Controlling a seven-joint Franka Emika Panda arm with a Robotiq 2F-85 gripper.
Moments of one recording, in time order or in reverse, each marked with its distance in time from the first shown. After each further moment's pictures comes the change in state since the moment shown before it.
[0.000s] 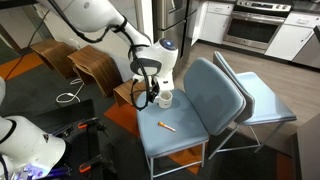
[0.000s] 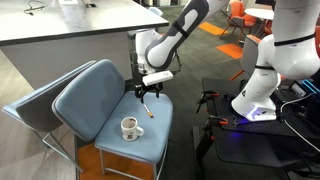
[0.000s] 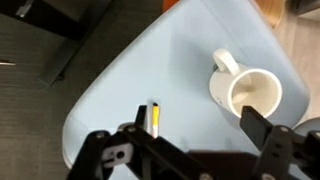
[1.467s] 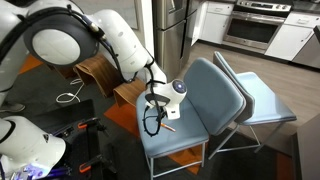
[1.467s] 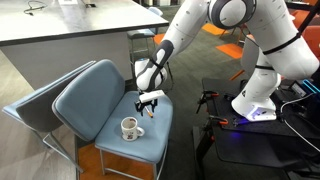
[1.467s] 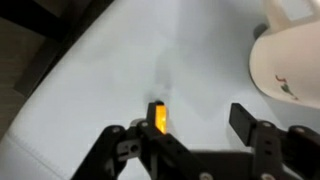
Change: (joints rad) arm -0.063 0.447 0.004 0.257 0.160 0.114 -0.175
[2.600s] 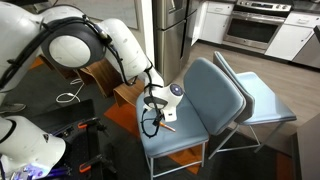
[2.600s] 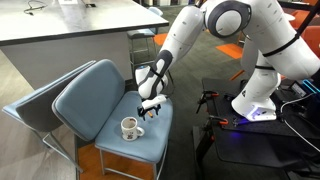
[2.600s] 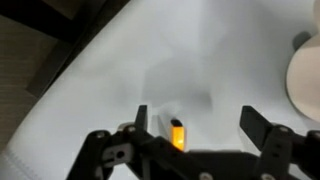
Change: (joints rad) arm 0.057 0.066 -0.042 0.022 -0.013 0.001 0.017
